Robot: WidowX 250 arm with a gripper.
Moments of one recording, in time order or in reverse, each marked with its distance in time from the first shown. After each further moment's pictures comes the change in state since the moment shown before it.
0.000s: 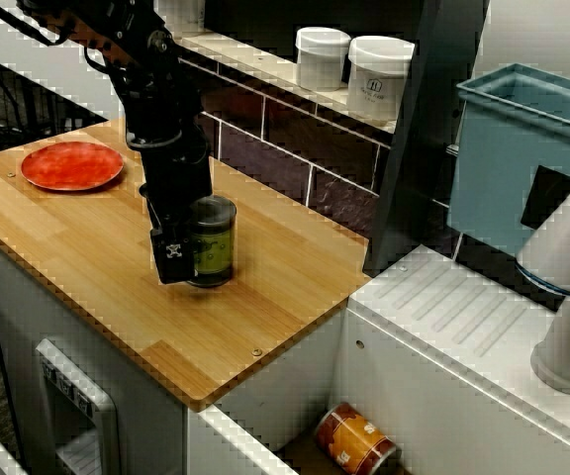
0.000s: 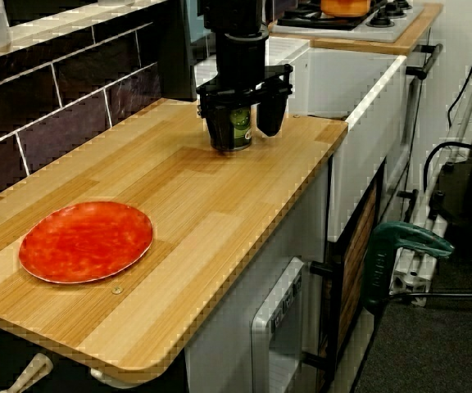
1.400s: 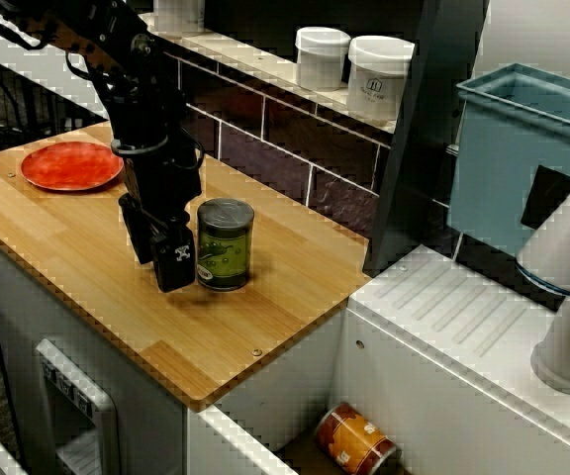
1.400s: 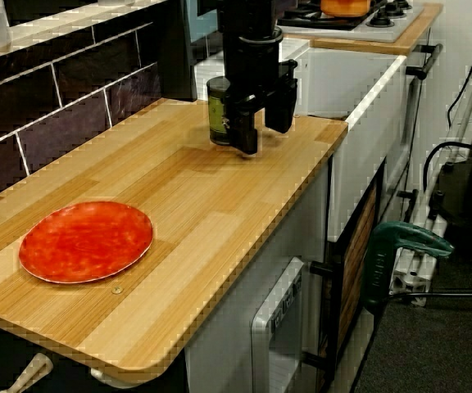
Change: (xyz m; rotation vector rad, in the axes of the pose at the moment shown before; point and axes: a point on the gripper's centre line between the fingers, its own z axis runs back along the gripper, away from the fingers) arm -0.009 -0.013 0.000 -0.034 0.003 0.327
